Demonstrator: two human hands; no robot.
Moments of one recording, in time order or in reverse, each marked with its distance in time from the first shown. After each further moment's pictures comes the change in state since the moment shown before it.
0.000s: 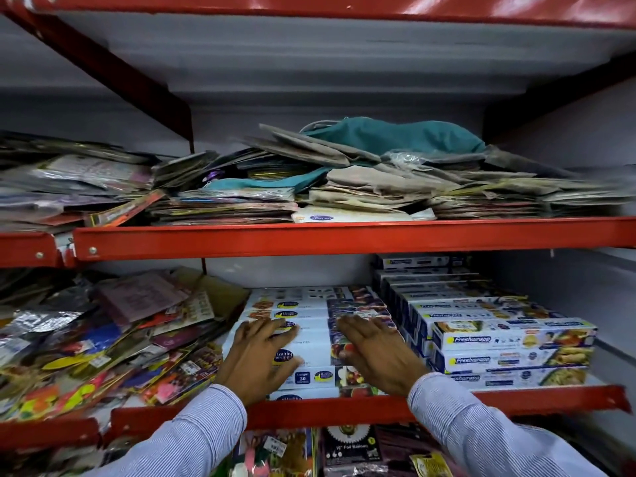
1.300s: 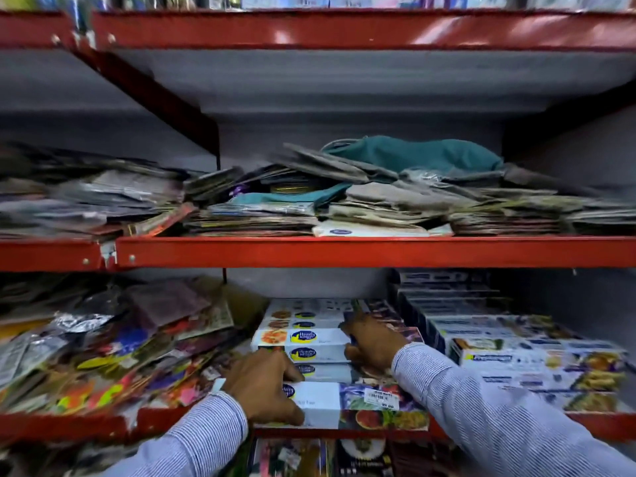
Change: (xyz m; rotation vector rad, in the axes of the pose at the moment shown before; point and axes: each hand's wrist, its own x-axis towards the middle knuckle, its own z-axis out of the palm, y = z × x) left_hand -0.026 0.033 -0.081 -0.107 -0.300 -0.198; right_hand 0.062 -0.014 -0.023 0.171 -0.128 0.078
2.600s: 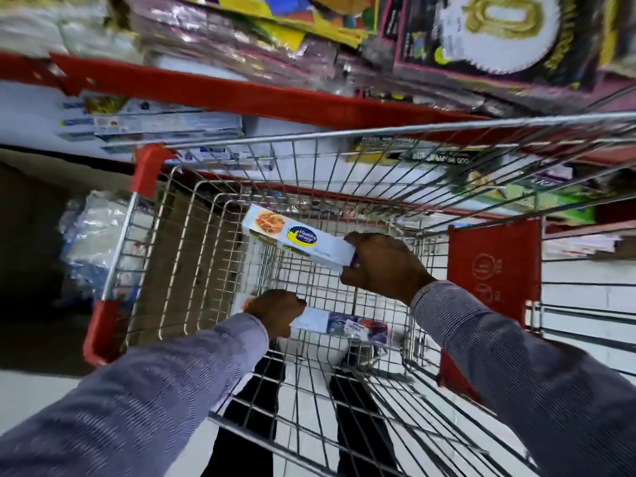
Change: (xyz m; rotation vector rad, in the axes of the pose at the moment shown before) left_hand -0.378 -0.015 0.561 -0.075 -1.145 0.174; right_hand -0.361 -0.050 0.485 0.305 -0.631 0.019
